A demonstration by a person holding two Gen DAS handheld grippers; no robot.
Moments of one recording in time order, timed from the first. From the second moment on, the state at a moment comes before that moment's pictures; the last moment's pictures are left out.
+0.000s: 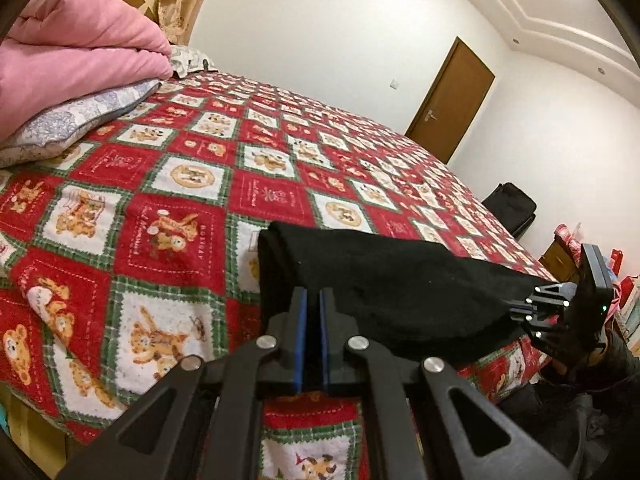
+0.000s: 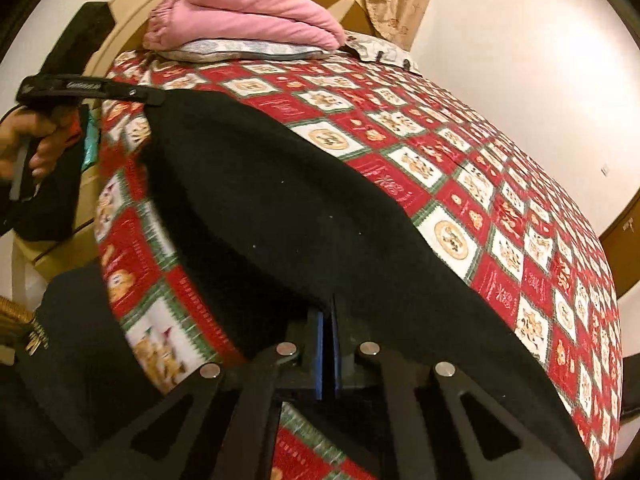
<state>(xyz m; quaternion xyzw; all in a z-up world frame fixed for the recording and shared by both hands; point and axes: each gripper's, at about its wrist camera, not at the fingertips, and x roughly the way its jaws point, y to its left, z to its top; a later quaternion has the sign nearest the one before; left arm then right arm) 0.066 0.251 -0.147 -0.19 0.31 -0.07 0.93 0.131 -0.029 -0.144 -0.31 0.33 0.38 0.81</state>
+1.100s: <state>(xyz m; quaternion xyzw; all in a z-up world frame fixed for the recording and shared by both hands) 0.068 0.199 -0.129 -0.09 0.32 -0.08 0.94 0.123 -0.135 -0.161 -0.24 0.40 0.32 0.83</state>
